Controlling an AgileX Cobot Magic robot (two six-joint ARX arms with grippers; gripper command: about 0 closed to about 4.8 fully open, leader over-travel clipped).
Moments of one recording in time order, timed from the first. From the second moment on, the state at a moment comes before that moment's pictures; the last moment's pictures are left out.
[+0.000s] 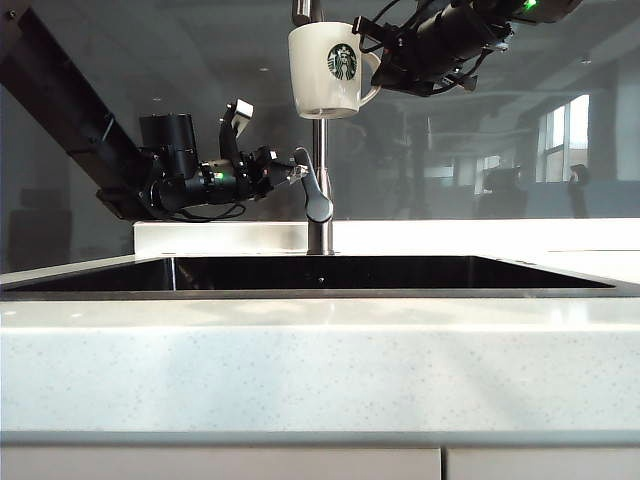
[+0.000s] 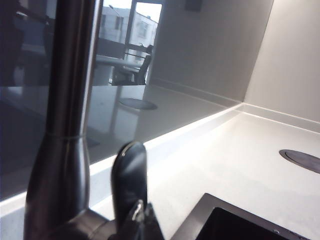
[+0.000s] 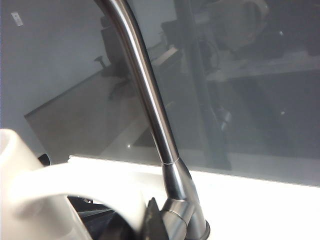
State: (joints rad) left arm -0.21 2.58 2.07 0.84 0.80 -0.37; right arm 0.32 1.88 1.52 0.40 -0.11 0.26
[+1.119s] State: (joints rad) left arm -0.09 2.58 2.08 0.88 1.09 -0.55; right arm 0.26 1.78 1.52 0.02 -0.02 -0.44
